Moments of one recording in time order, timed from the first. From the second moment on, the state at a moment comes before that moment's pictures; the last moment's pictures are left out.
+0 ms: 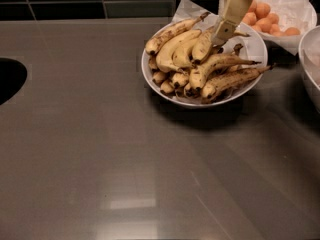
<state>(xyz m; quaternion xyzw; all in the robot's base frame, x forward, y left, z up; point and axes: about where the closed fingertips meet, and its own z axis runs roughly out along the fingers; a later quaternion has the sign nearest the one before) 0.605 -0.117 1.043 -0.69 0.66 0.01 0.29</state>
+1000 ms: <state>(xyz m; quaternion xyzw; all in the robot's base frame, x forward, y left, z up) 0.601 -0.124 0.995 -0.69 0.66 0.08 0.27</state>
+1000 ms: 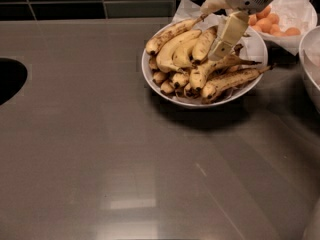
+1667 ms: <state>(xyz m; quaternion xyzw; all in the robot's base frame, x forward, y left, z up) 0.600 -0.132 1.000 -0.69 0.67 0.08 0.25</state>
